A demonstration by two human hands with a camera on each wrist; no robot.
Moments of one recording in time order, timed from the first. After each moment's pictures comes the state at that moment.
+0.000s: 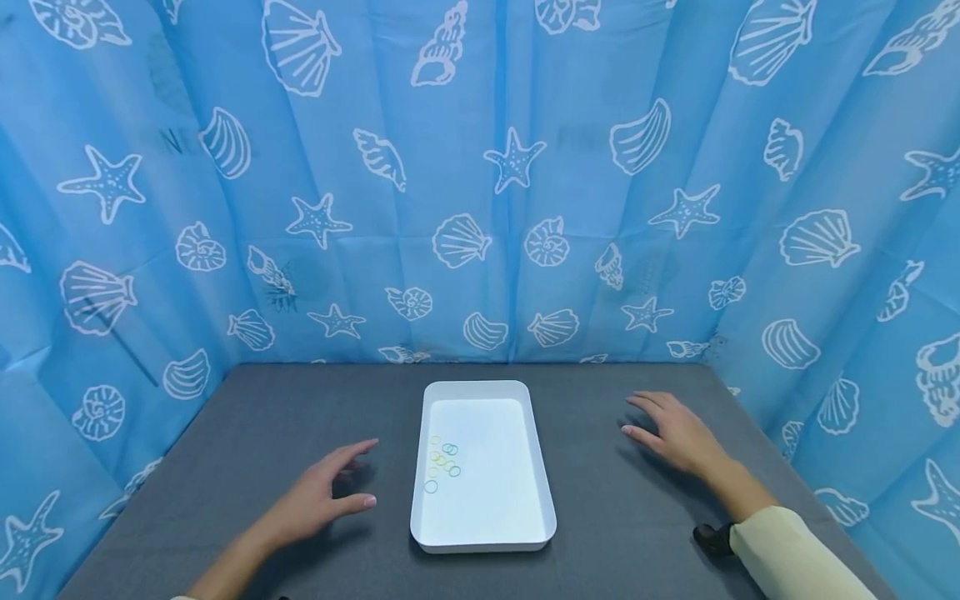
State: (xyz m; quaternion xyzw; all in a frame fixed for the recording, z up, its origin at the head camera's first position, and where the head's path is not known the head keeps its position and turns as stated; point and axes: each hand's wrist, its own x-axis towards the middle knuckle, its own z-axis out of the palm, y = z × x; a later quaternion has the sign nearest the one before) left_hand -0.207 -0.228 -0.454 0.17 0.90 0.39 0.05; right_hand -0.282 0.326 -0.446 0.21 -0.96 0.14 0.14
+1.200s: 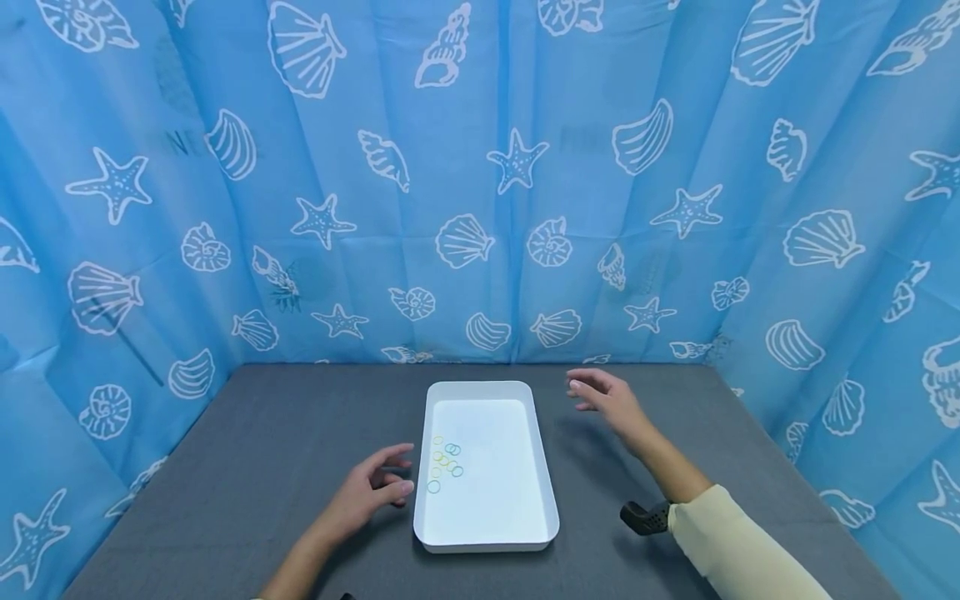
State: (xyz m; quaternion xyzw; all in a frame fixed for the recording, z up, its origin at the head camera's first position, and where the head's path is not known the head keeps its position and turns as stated) left_hand -0.218 -0.176 -0.482 0.10 0.78 0.61 0.08; right_hand -0.295 0.220 -0.410 0.14 -0.81 0.56 0.05
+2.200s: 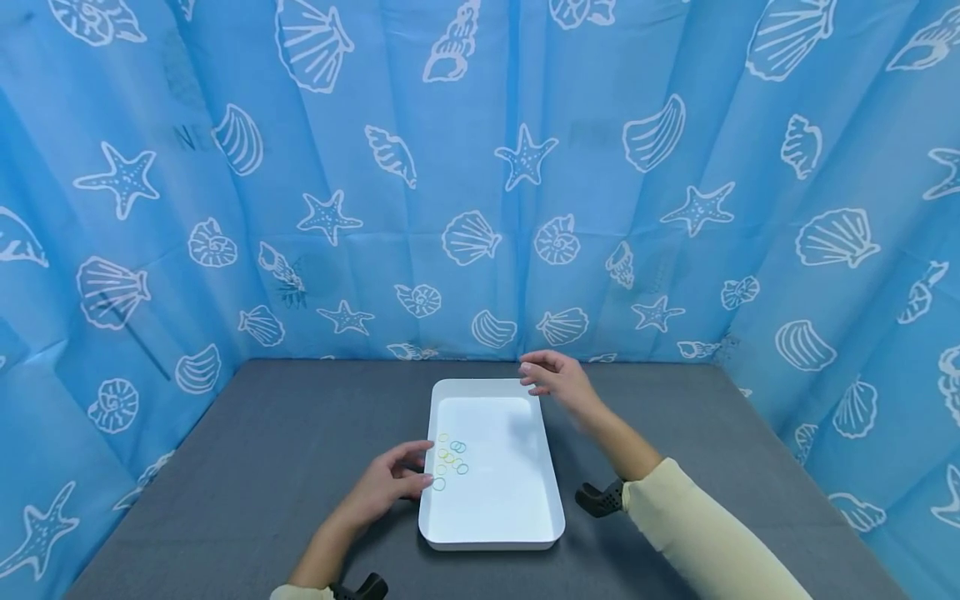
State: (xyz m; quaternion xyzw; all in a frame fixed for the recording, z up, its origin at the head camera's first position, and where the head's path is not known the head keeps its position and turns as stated) left_hand -0.228 -0.158 -0.483 0.09 0.78 0.61 0.09; right_hand -0.309 0.144 -0.382 0.13 -0.78 0.62 -0.02
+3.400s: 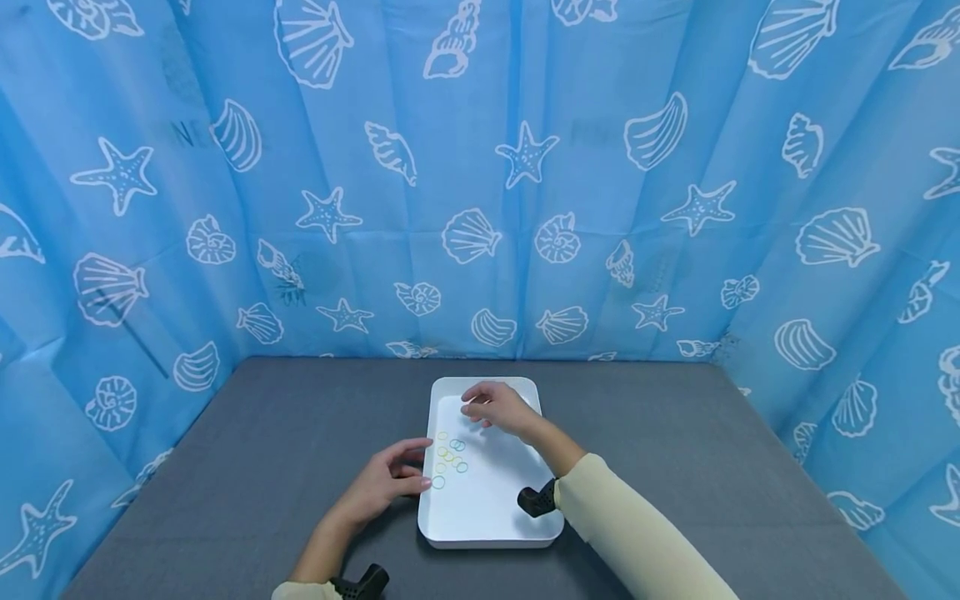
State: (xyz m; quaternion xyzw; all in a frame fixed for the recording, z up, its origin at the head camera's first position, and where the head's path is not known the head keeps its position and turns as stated) left_hand -0.231 -0.165 -0.486 0.12 0.76 0.63 0.11; right_hand -0.324 0.071 -0.434 0.17 -0.84 0.49 -0.12
